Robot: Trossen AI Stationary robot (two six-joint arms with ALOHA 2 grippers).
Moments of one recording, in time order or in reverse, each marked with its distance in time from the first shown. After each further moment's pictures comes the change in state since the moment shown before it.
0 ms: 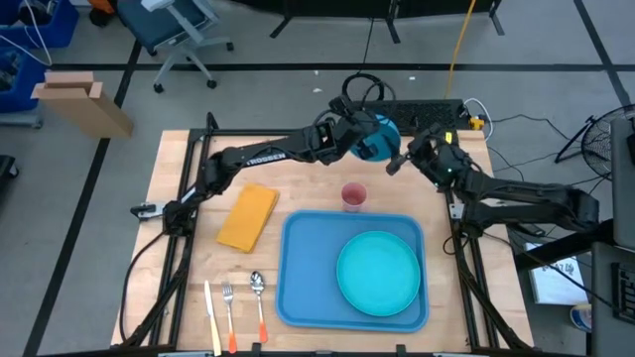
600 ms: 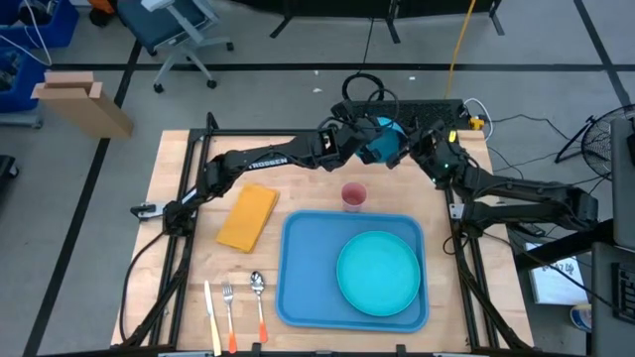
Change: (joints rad) left arm -0.026 0.007 -0.001 0.000 -0.050 0.001; right arm -0.002 0.008 0.058 -0.131 0.067 0.051
